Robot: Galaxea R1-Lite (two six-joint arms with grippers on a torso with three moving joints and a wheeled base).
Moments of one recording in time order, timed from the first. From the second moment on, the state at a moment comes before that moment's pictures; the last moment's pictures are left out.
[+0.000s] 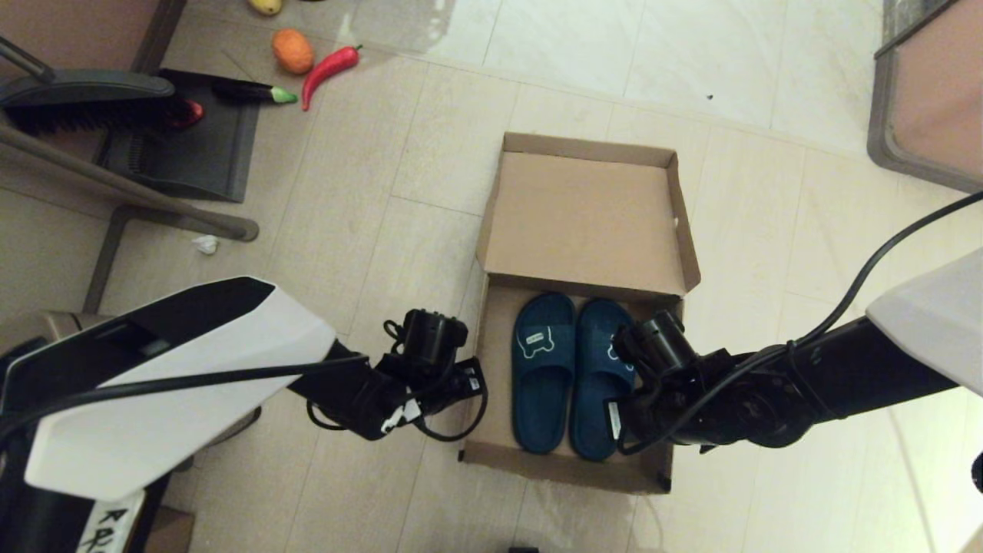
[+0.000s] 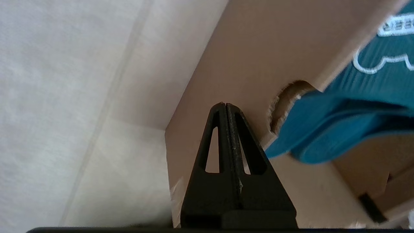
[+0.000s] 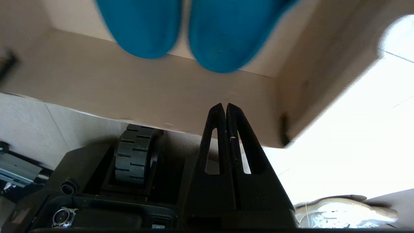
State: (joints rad) left arm -0.57 2.30 -1.23 -0.45 0.20 -0.58; right arm 0.55 2.02 -1.04 -0.07 -0.25 0.39
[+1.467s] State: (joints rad) left arm -0.59 2.15 -1.07 -0.45 0.24 -0.61; right arm 0.54 2.18 -0.97 -0.46 -0.32 0.32
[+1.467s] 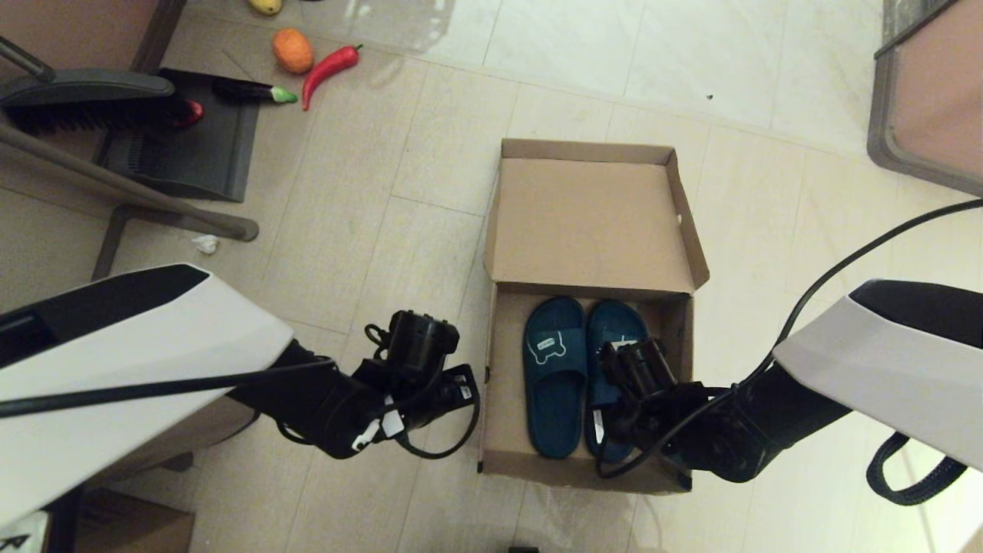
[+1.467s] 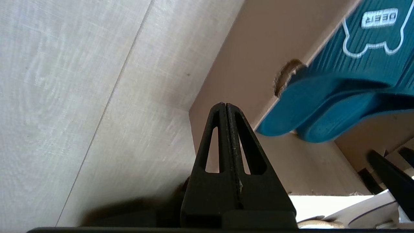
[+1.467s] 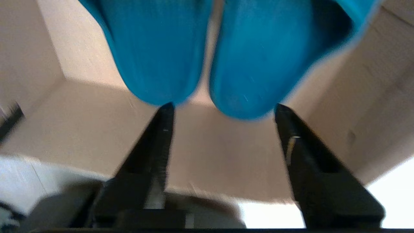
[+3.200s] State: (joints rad) left arm -0.55 2.13 -1.03 -0.43 0.25 -0.61; right arm 0.53 2.51 -1.13 -0.95 -0.45 0.18
